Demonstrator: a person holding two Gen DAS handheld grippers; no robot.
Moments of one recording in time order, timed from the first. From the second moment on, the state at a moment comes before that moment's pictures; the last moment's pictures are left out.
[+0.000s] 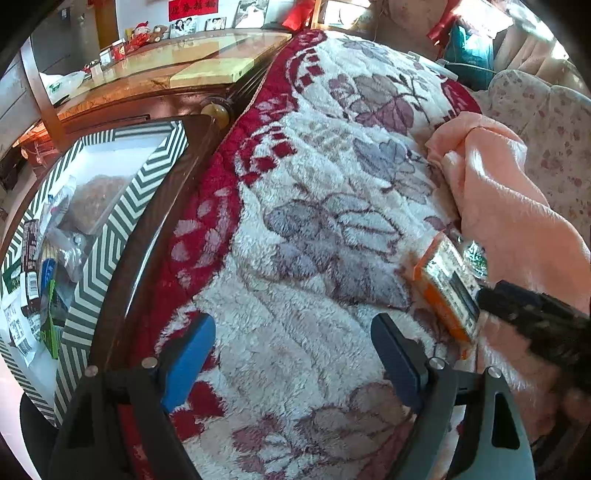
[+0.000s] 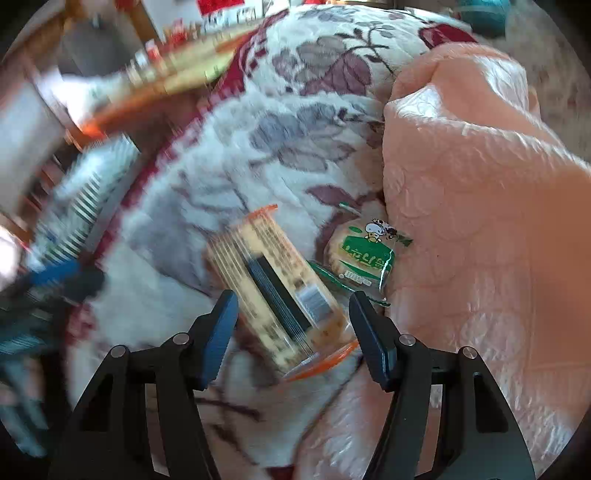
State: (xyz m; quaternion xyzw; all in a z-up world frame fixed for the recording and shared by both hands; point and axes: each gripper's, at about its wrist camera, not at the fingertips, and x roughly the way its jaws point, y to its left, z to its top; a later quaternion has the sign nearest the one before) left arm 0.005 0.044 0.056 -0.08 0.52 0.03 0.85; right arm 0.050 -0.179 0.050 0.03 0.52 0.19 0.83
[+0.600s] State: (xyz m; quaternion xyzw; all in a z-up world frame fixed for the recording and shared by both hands) left arm 0.002 0.052 0.051 -0.09 0.53 0.03 0.84; right arm 0.058 -0.134 0.022 -0.06 0.55 0.23 0.80
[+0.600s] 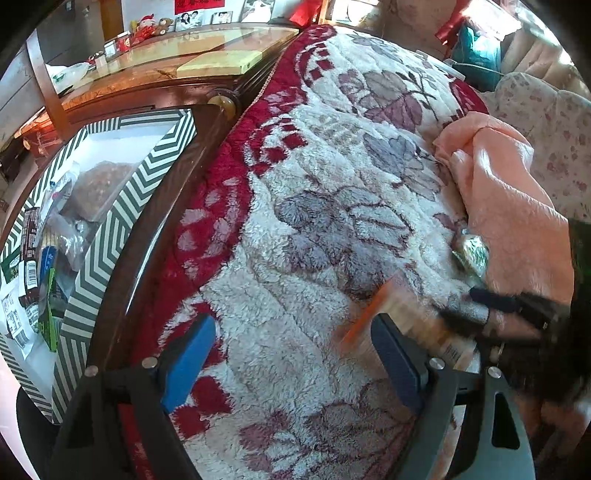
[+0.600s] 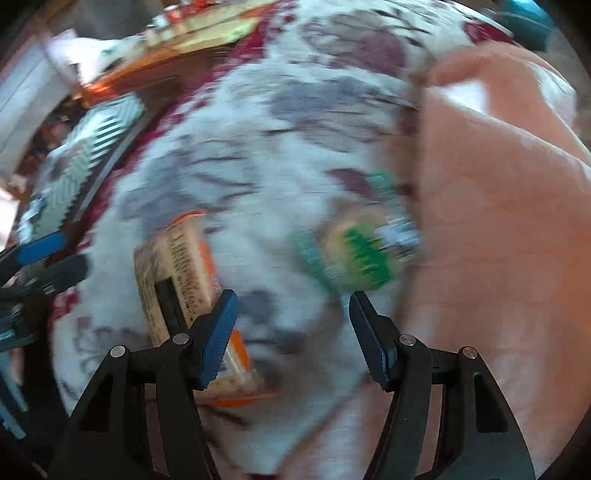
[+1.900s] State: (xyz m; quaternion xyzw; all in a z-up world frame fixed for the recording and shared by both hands) left arm -0.044 0.001 0.019 -0.01 0.58 -0.04 0.81; right arm 0.049 -0.216 0.041 0.07 0.54 0.11 0.83
